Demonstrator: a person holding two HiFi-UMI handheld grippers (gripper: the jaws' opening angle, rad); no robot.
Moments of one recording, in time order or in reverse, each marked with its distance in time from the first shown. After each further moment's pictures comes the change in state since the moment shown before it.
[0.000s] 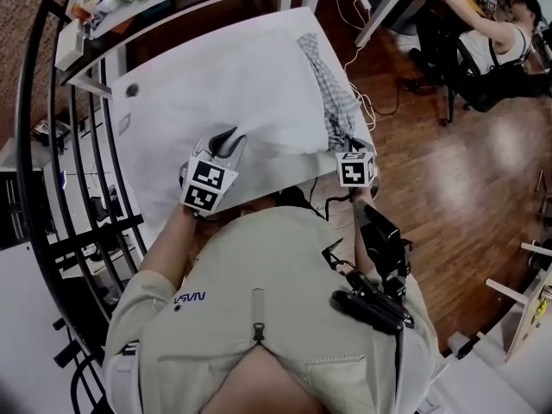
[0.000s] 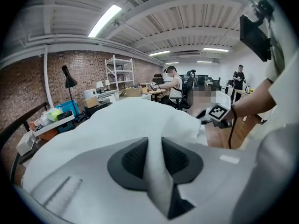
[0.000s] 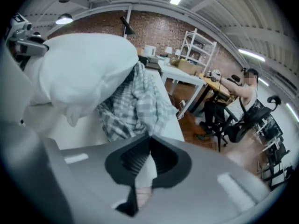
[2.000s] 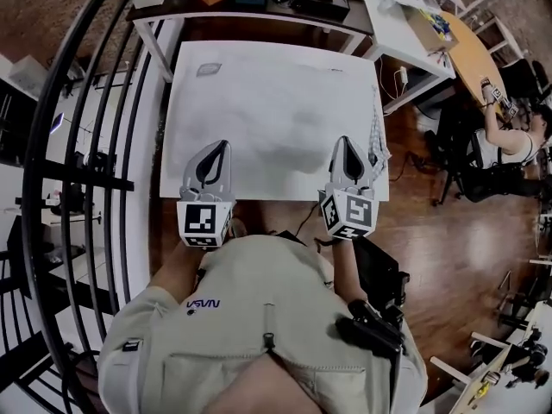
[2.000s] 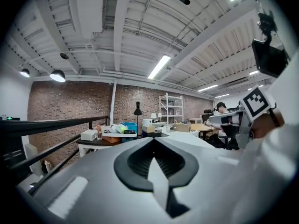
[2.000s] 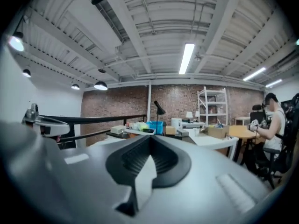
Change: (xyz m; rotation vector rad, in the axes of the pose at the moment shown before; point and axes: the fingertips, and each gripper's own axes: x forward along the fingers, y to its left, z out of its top) left arm -0.217 0.031 -0.037 -0.266 -0.484 0.642; right arm -0.226 0.167 0.197 0.048 -0.901 0.263
